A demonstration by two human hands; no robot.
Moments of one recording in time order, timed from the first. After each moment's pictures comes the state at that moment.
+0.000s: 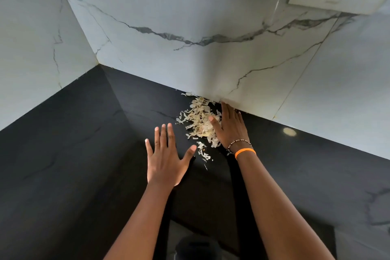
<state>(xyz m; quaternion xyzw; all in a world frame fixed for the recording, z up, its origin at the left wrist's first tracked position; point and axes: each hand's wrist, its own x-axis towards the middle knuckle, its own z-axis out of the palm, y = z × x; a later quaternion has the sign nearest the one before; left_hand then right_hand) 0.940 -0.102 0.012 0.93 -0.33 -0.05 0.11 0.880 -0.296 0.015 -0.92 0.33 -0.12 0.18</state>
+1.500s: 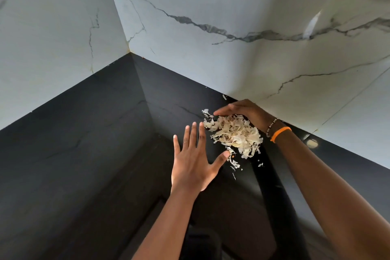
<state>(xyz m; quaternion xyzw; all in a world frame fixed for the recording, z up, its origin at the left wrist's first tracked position) 0.943 -0.102 0.013 0.92 -0.36 -0.07 0.12 0.935 -0.319 0.053 -0.83 0.06 0.05 0.56</state>
